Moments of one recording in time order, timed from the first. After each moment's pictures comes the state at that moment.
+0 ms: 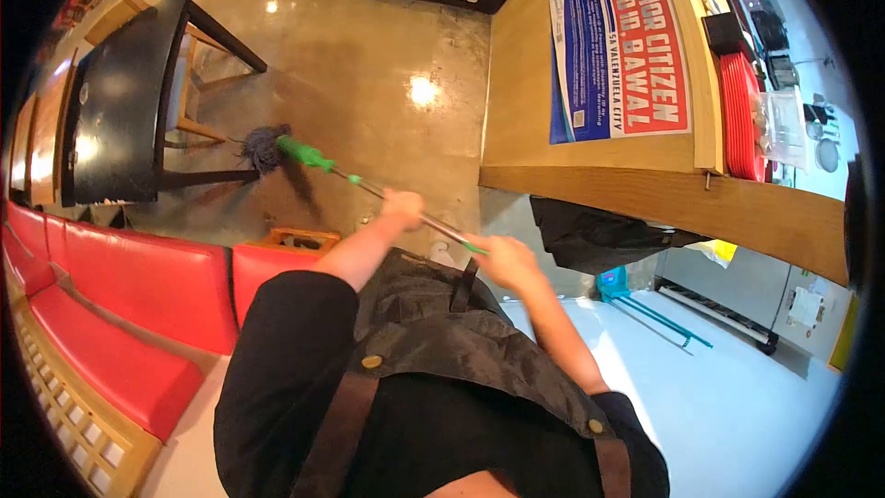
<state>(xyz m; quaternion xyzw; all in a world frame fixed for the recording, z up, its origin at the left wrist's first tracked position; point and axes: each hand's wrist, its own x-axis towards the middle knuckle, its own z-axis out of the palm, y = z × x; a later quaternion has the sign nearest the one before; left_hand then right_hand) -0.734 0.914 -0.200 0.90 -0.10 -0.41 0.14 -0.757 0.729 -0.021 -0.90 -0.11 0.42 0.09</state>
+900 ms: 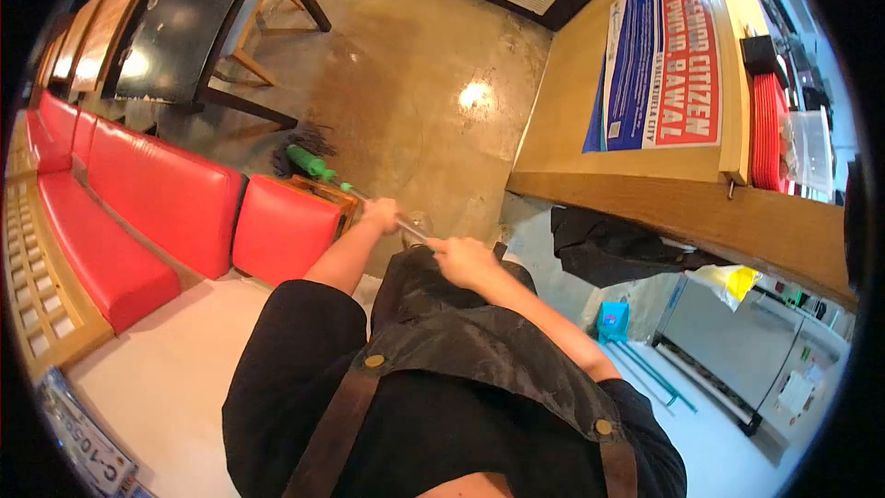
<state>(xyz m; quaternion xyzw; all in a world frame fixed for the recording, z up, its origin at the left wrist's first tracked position) -0.866 0.948 -0.245 0.92 0.01 -0.38 0.13 -0.816 0.756 -0.036 -0.83 -0.27 0.48 0.10</state>
